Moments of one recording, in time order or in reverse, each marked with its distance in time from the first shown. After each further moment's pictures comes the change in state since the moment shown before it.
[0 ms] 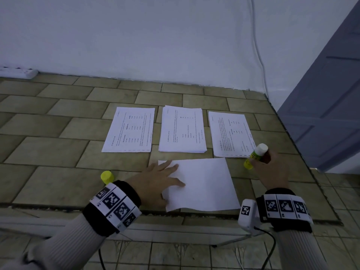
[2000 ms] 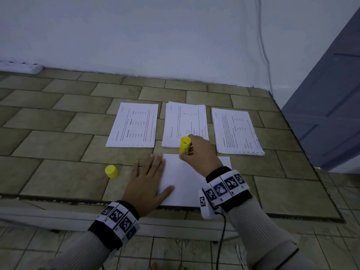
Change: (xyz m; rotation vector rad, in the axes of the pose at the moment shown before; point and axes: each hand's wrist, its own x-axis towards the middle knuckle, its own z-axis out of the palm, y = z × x) left_hand 0.003 -0.017 0.081 -0.029 0.544 -0.287; right_hand -0.044 -0.100 0.108 -0.152 -0.529 -0.521
